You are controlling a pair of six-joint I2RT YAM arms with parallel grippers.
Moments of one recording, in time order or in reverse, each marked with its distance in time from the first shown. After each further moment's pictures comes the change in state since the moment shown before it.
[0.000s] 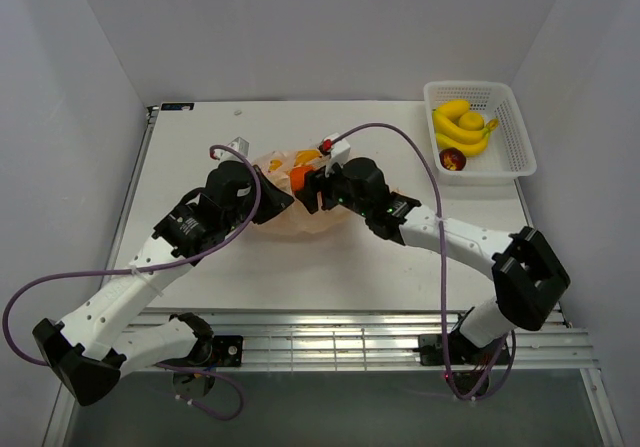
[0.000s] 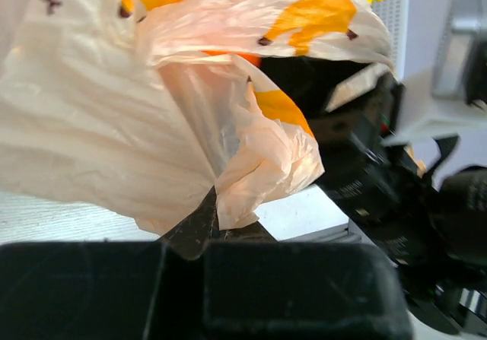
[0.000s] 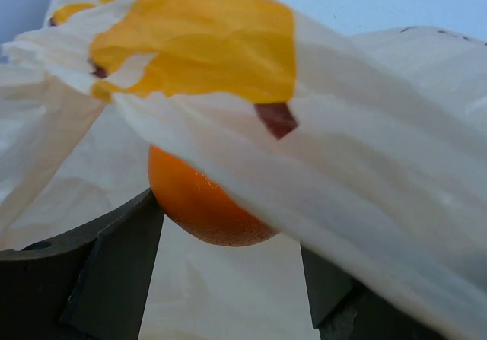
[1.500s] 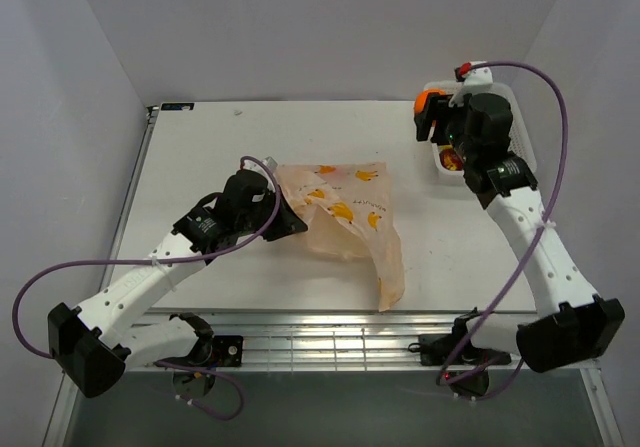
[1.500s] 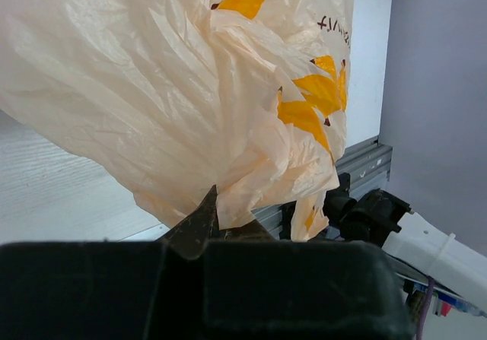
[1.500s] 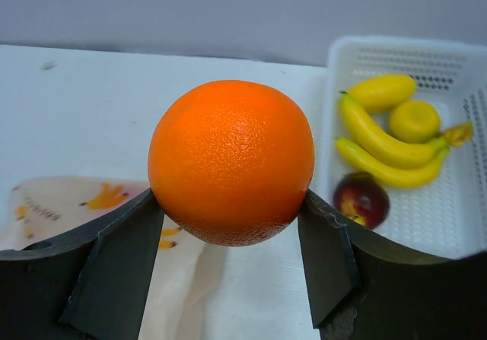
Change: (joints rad) left arm 0.000 0.054 -0.111 0.023 0.252 0.085; right arm -0.506 -0.379 0.232 -0.515 0.045 -0.118
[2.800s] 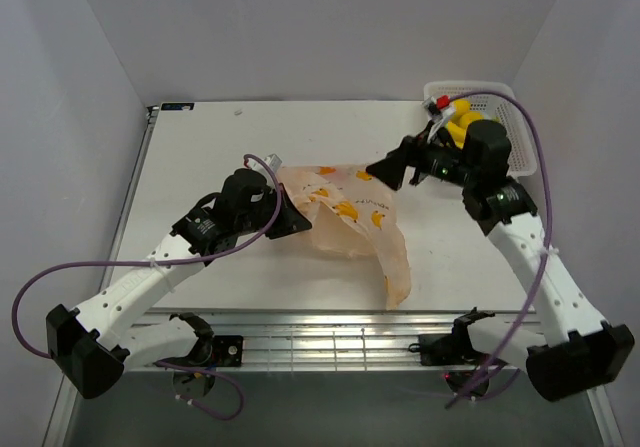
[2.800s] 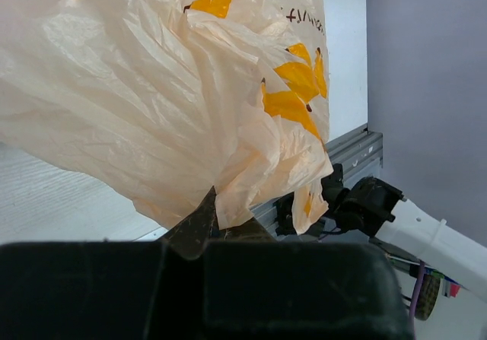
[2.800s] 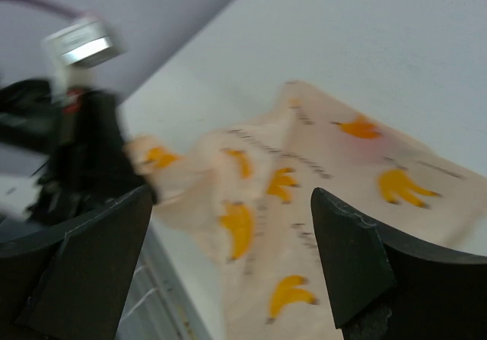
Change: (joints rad) left arm -0.009 -0.010 0.000 0.051 0.044 0.049; right arm -0.084 -0.026 -0.122 0.037 -0.670 0.178
